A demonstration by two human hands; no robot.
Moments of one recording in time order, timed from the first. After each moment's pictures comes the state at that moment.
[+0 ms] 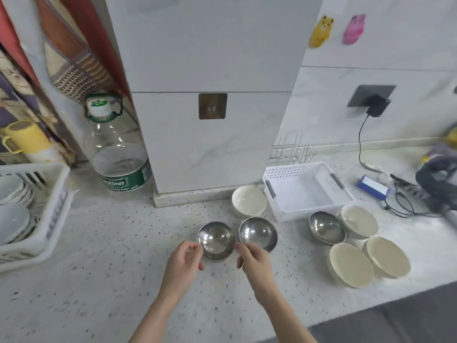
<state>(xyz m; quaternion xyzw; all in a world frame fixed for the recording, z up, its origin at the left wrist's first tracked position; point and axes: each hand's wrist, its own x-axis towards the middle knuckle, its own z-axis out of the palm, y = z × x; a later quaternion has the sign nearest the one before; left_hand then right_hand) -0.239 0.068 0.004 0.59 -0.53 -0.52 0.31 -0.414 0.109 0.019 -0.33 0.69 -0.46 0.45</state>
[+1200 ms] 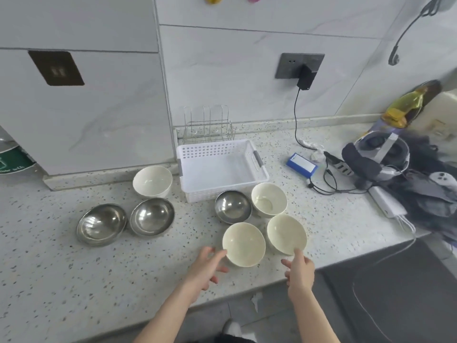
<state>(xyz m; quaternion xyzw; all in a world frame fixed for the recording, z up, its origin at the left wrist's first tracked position) -0.553 0.156 -0.038 0.59 -0.44 -0.66 0.11 -0.766 0.230 -0.036 0.03 0.80 -0.50 0.35</state>
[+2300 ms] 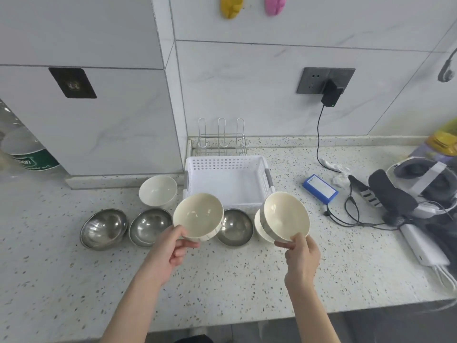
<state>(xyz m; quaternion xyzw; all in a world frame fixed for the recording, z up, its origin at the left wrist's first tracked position) -0.536 0.091 0.025 0.57 -0.26 -0.69 0.36 -0.795 0.150 0.030 -0.12 0.68 -0.61 0.38</state>
